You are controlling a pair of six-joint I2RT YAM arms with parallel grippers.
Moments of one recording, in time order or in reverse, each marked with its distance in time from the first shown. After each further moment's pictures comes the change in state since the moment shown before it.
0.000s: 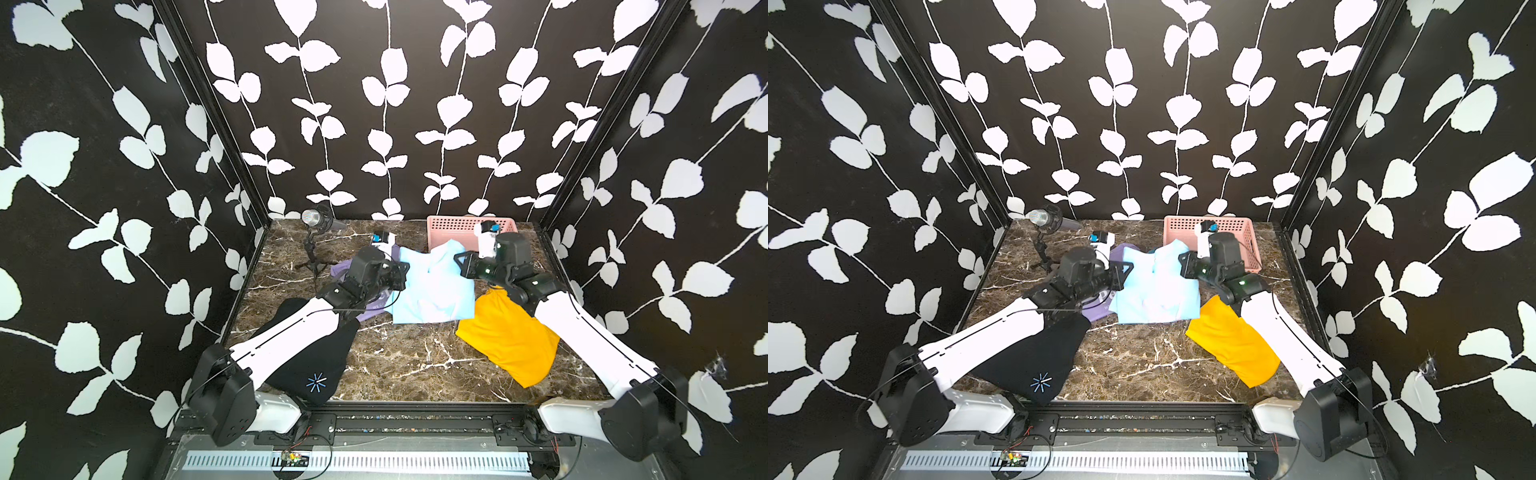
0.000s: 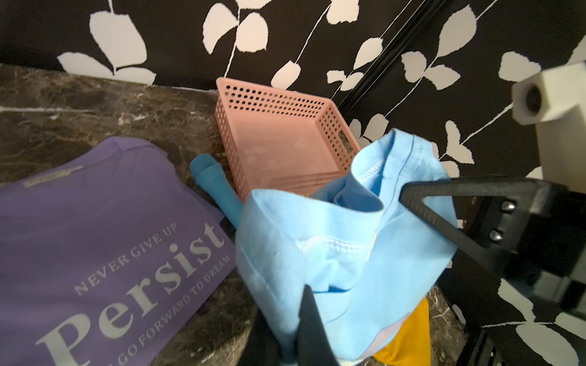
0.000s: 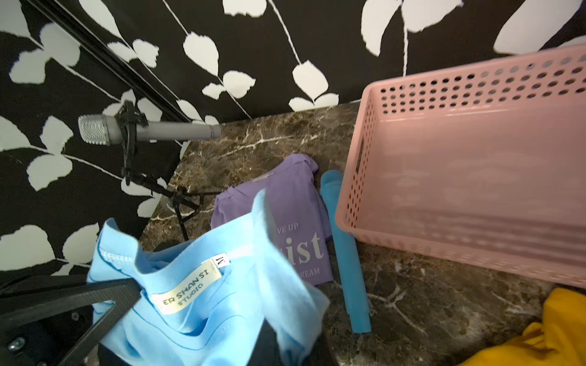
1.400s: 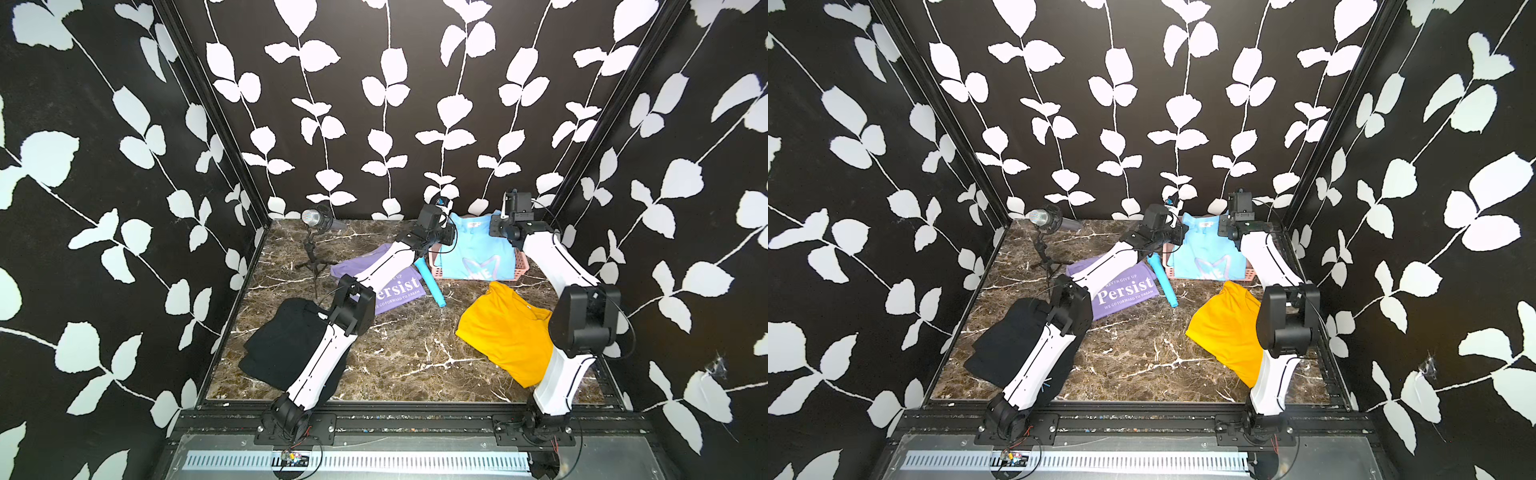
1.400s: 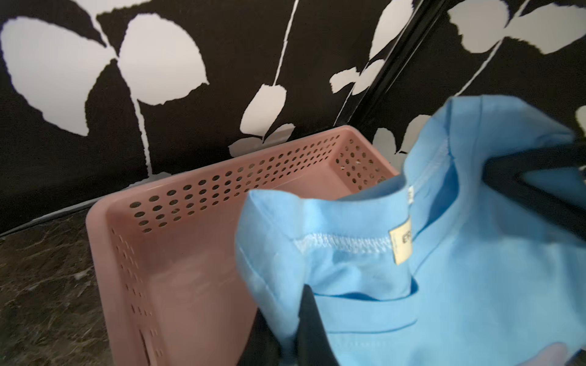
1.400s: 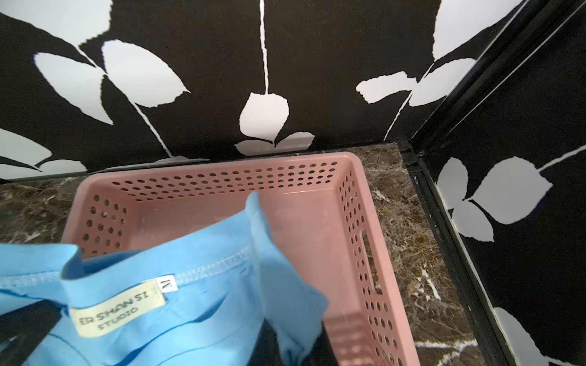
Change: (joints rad) left arm 0.052 1.257 1.406 -0.146 0.100 0.266; right arm -0.274 0.635 0.549 -0.085 0.426 -0.311
